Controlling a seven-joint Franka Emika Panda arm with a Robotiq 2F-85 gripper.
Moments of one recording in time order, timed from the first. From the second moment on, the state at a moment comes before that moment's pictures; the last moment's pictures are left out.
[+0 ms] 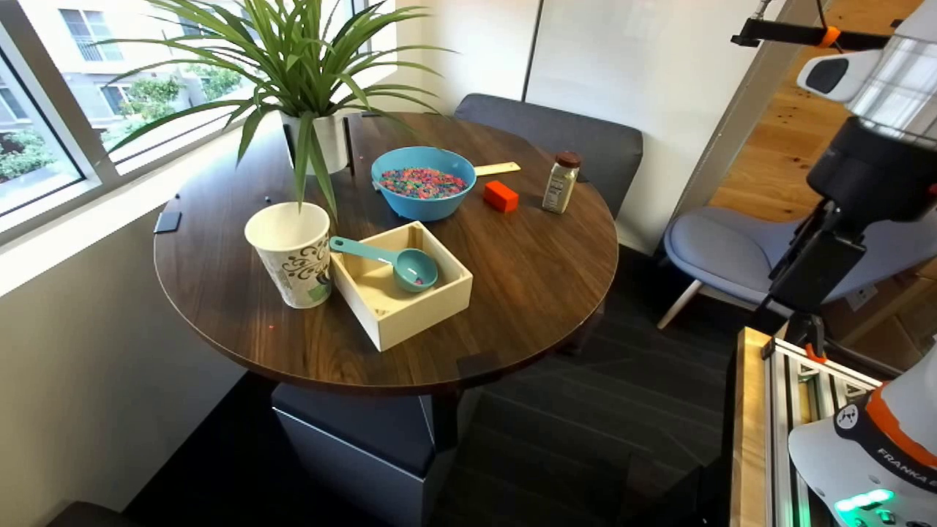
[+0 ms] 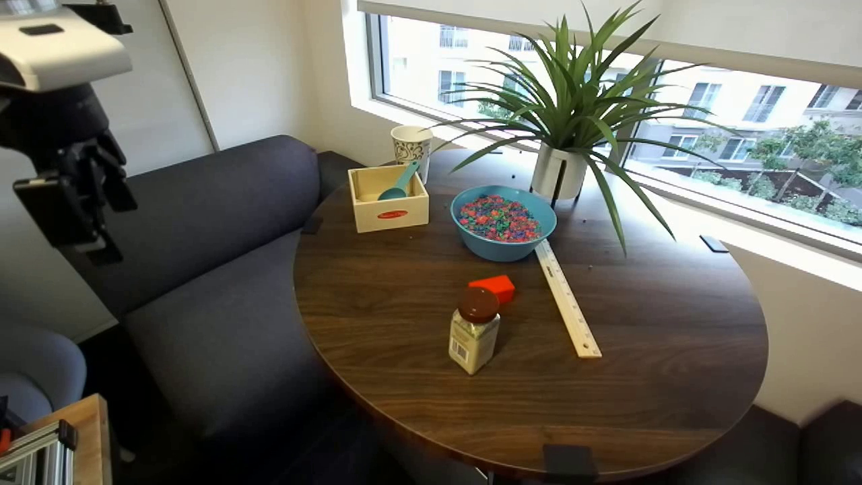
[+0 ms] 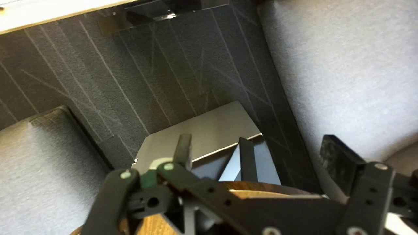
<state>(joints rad) 0.11 -0.81 0.27 -2.58 0.24 1.80 0.46</state>
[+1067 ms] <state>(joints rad) 0.01 -0.36 0.39 -2.15 0.06 2.07 0.70</state>
